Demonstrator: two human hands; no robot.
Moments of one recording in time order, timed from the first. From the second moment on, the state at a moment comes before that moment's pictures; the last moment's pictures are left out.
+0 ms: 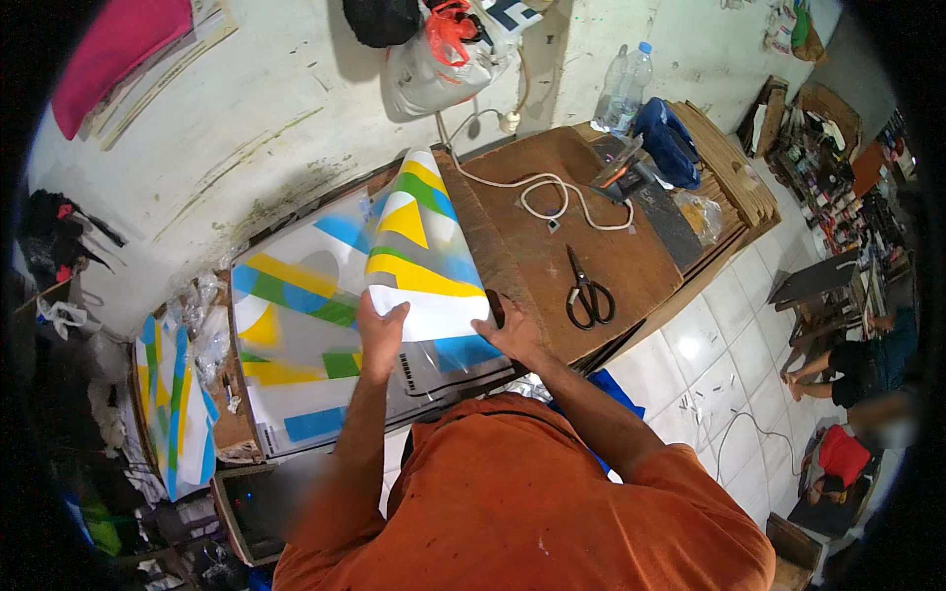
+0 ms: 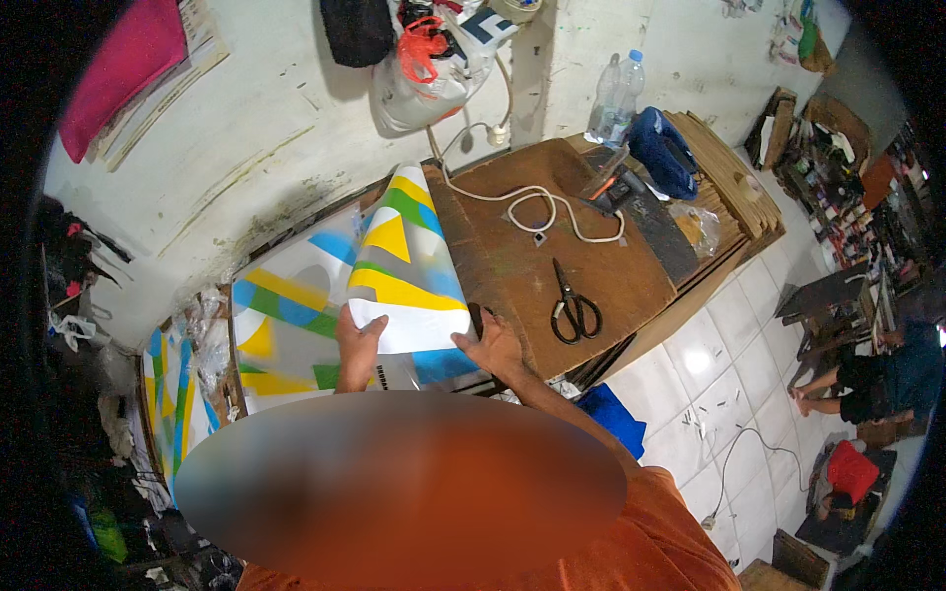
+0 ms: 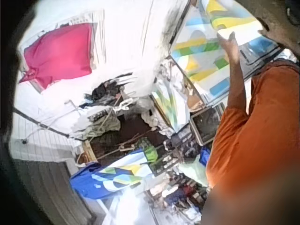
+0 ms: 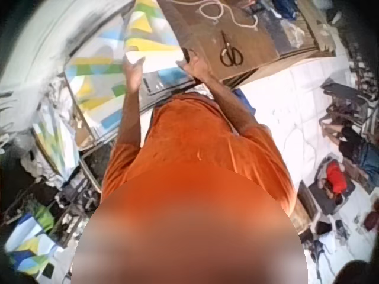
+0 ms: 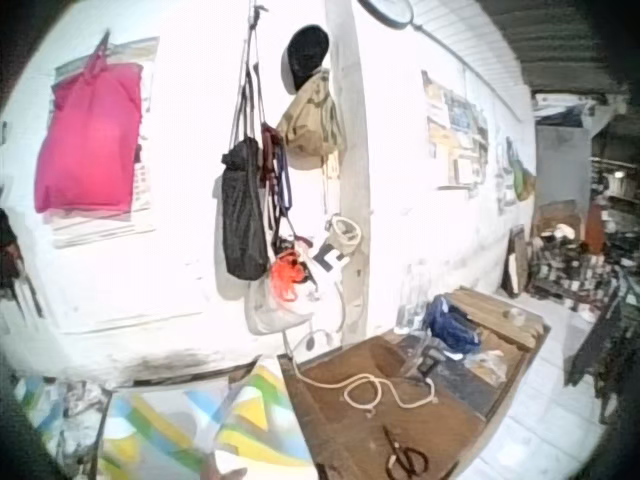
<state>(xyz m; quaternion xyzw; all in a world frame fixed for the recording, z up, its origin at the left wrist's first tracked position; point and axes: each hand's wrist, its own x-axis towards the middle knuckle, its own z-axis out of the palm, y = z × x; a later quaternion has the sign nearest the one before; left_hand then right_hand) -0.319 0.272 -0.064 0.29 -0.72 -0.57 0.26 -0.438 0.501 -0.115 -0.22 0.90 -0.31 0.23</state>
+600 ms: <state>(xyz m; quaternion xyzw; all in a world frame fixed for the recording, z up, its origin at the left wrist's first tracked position) -0.343 0.299 -0.070 0.19 -0.77 -0.56 0.24 -0.463 0.488 -0.108 -0.12 0.92 -0.29 0.22</state>
